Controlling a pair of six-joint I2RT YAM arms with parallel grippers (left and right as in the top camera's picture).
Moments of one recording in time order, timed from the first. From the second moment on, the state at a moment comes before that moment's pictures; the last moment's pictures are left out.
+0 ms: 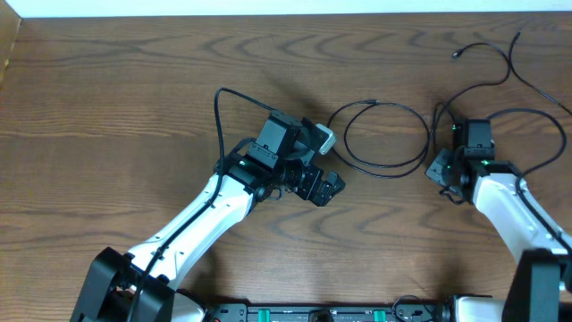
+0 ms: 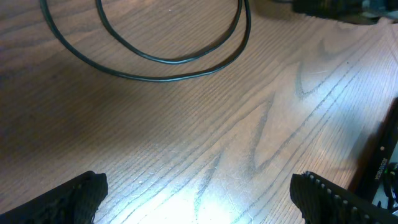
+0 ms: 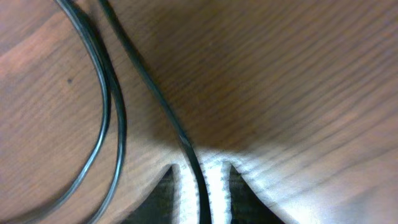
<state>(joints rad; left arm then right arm) -0.56 1.50 0.95 -0.39 0.47 -0.07 -0.02 1.50 0.76 -0.46 0.12 0.60</state>
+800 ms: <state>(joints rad) -0.56 1.50 0.95 -0.40 0.50 -0.07 -0.02 1.68 0.76 0.04 0.02 0.48</state>
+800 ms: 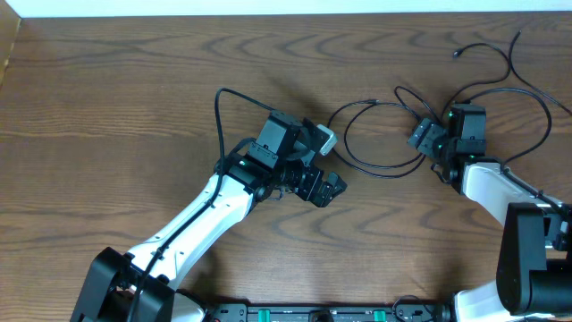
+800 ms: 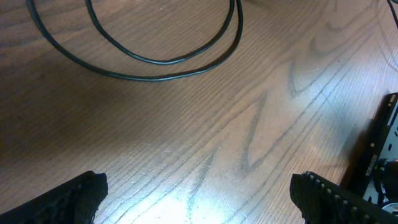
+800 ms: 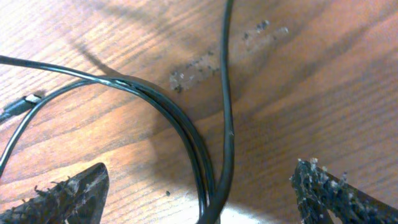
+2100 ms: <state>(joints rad) -0.56 1.50 0.95 -0.39 0.41 -0.07 0.10 1.68 0.76 -0.12 0.10 0.51</state>
